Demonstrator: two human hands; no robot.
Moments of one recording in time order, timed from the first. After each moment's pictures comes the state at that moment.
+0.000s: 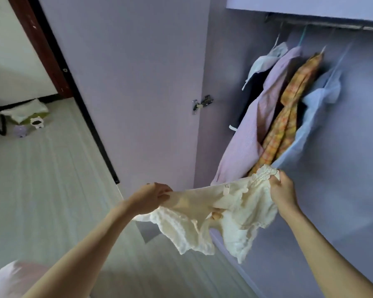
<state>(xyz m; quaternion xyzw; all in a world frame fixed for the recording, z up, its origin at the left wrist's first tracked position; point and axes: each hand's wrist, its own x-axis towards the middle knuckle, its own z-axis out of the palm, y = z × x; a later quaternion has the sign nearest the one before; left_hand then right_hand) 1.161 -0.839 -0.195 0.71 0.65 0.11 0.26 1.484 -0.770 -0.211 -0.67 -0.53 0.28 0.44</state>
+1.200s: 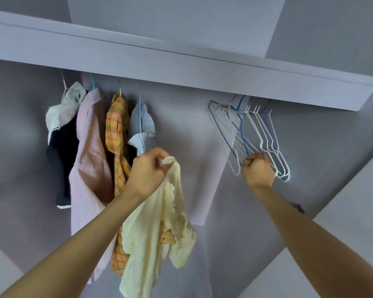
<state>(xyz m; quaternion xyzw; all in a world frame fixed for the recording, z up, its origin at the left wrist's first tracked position) 1.489 -0.629 -0.075 0.80 0.26 0.40 0.35 1.732 -0.765 -0.095 -0.90 -0.24 -0.17 0.31</state>
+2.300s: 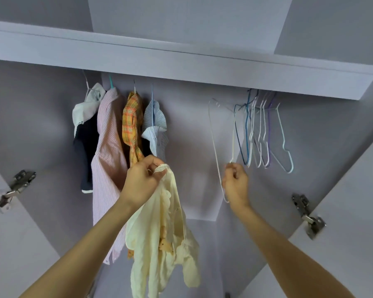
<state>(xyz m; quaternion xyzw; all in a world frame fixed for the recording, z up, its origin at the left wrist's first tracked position) 1.441 -0.666 -0.084 0.76 0.32 0.38 0.41 1.636 -0.764 -0.126 -0.67 -0.24 0.07 0.69</state>
